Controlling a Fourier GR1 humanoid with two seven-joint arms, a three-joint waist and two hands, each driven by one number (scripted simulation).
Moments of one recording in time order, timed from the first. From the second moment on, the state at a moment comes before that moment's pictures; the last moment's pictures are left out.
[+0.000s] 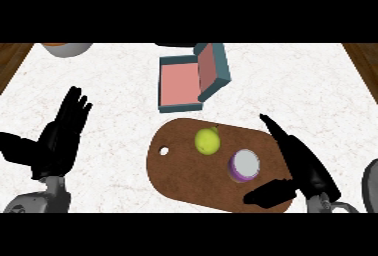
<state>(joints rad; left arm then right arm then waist) -0.09 0.18 0.01 -1.64 0.19 0.16 0.17 -0.10 -0.24 0.32 -1.91 0.41 0.19 0.83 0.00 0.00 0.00</state>
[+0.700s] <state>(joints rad) -0.10 0.15 0.04 -1.68 0.15 0.13 0.23 -0.09 -0.14 0.30 -1.84 0.50 0.24 0.78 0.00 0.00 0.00</state>
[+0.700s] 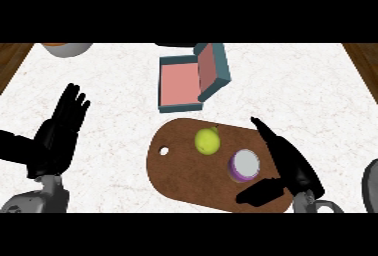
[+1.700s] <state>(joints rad) -0.09 0.12 0.07 -1.68 0.12 0.10 0.23 -0.06 -0.06 0.30 -1.73 0.62 0.23 0.66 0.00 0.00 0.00</state>
